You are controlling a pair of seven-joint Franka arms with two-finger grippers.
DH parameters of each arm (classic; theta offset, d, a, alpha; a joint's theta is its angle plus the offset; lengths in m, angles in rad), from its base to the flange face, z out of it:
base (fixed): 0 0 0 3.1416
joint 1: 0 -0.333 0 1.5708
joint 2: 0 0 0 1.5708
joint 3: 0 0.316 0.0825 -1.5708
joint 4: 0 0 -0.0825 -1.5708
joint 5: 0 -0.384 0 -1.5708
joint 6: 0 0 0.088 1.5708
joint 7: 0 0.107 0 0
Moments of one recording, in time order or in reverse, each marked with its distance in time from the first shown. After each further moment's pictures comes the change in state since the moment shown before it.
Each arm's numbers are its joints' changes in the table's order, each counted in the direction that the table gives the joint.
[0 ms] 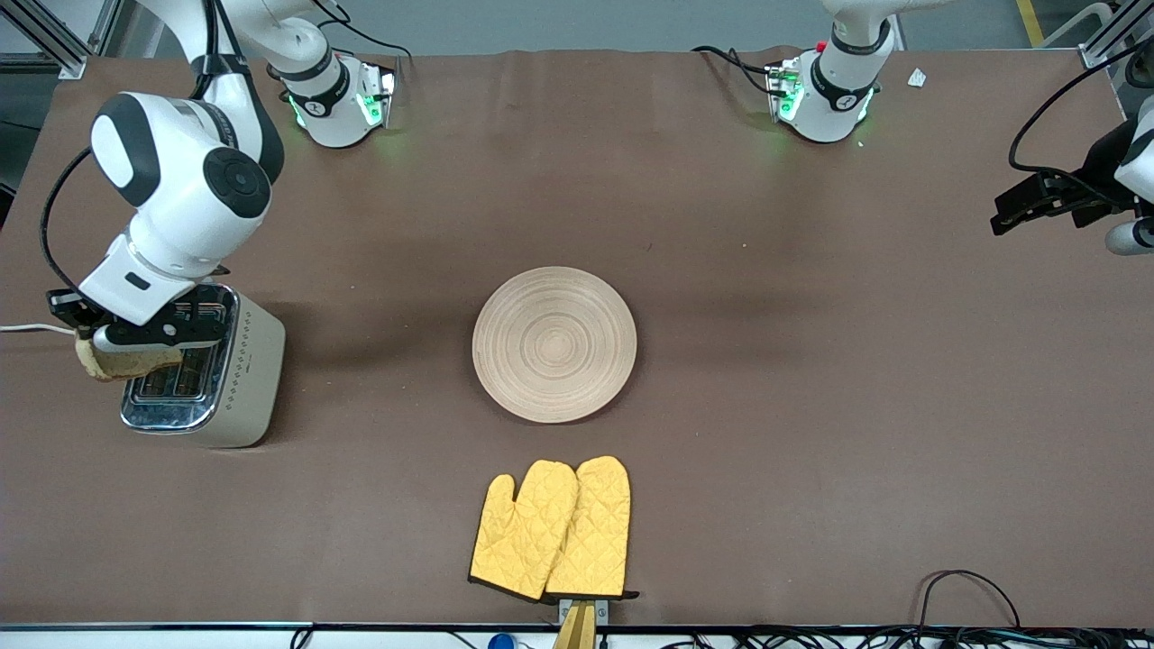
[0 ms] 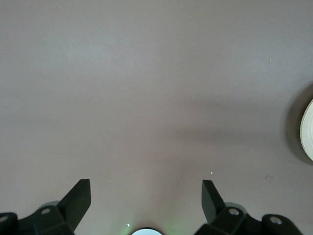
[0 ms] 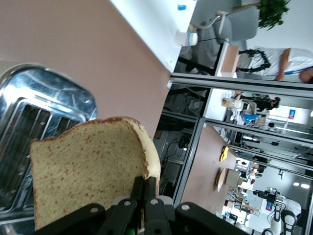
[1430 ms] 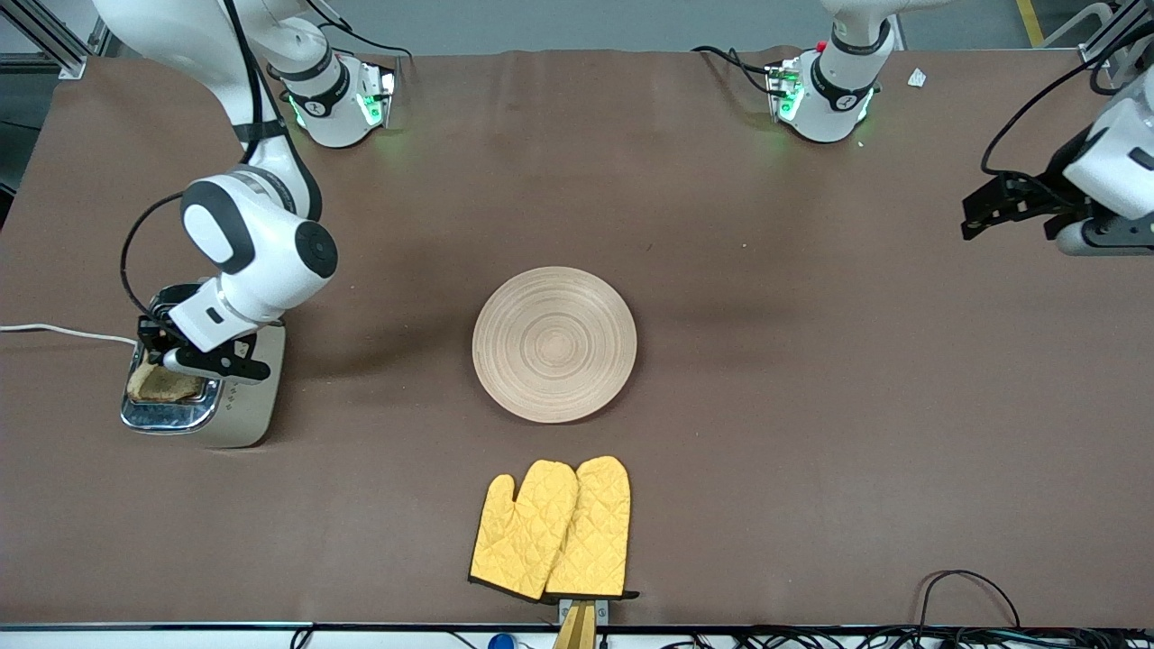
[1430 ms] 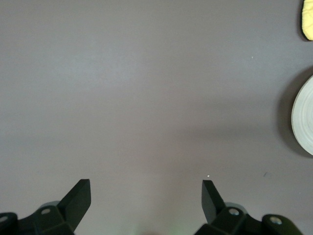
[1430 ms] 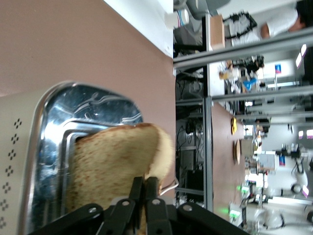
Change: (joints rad) left arm 0.003 -0.013 -0.076 0.045 0.000 0.070 0.043; right arm -0.001 0.209 0.018 0.079 0.082 0.045 0.595
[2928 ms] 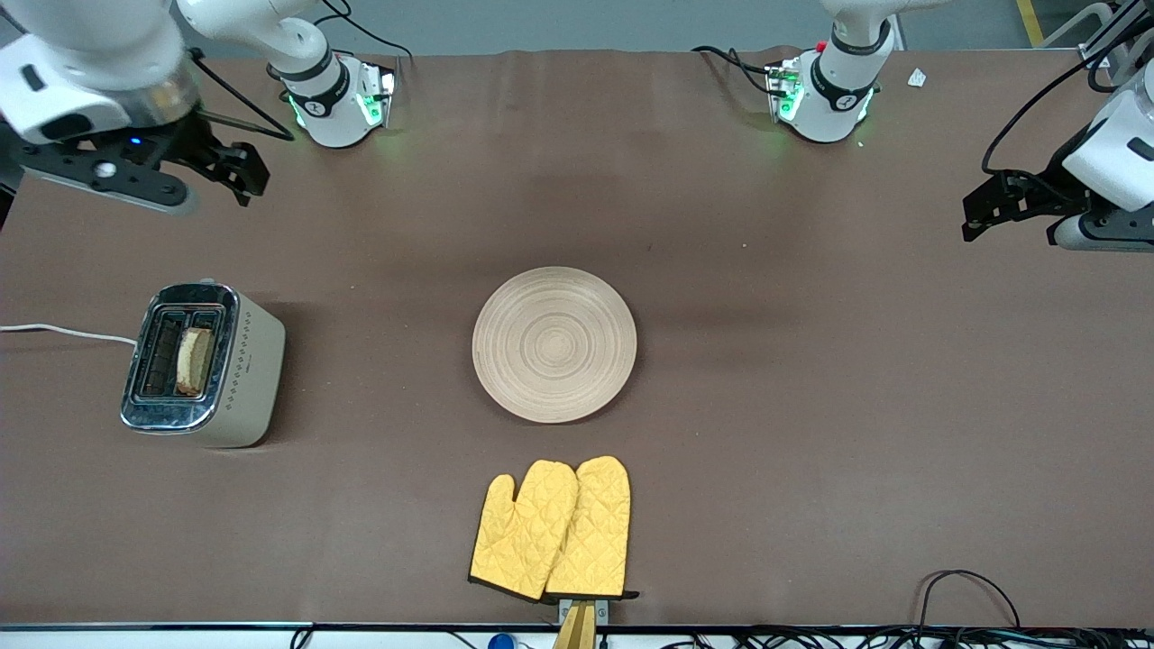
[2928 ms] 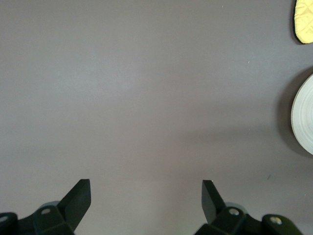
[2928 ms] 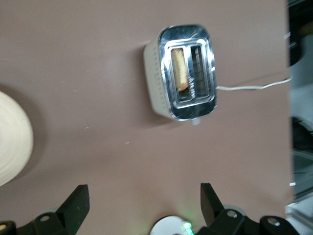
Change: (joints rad) left arm -0.015 -0.001 0.004 -0.010 0.000 0.023 0.047; right arm -0.116 -0.239 -0.002 -0.674 -0.990 -0.697 -0.325
